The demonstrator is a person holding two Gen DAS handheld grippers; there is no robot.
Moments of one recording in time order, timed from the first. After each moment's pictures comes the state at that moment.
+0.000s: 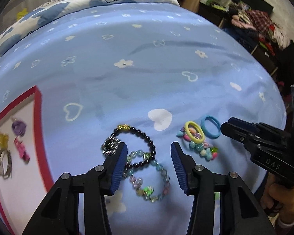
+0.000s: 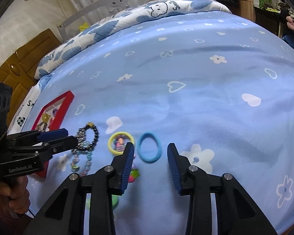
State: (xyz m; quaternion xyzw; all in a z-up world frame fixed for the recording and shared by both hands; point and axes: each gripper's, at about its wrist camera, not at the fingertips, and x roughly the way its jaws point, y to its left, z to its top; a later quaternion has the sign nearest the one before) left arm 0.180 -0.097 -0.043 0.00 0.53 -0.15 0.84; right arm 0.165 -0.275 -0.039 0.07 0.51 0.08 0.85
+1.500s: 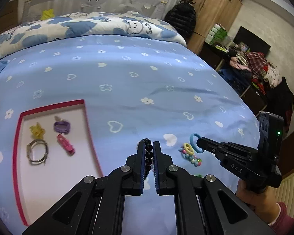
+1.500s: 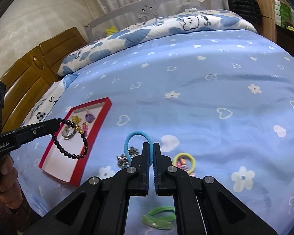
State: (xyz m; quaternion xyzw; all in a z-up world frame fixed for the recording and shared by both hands) left arm 0.088 0.030 0.043 -0.11 0.43 -0.14 0.89; right arm 0.167 -0.199 0.002 0.06 0.47 0.16 0.87
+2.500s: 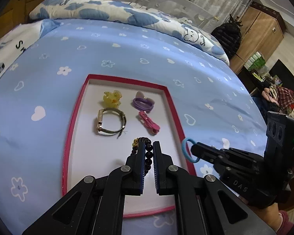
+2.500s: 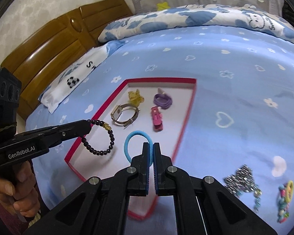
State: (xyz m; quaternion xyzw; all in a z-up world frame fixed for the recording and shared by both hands) left arm 0.049 0.154 0.005 -0.20 0.44 -0.03 0.87; right arm 0.181 -0.014 -0.036 -0.01 0.51 0.31 0.81
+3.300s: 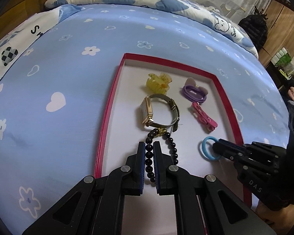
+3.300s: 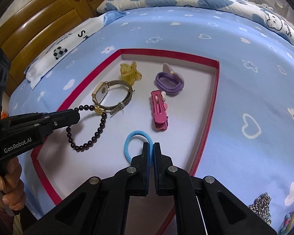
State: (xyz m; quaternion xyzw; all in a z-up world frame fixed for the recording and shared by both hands) left arm 0.083 0.171 -0.047 -0.17 0.49 0.06 0.85; right arm 0.207 0.033 -0.095 -0.10 0.55 0.30 0.77
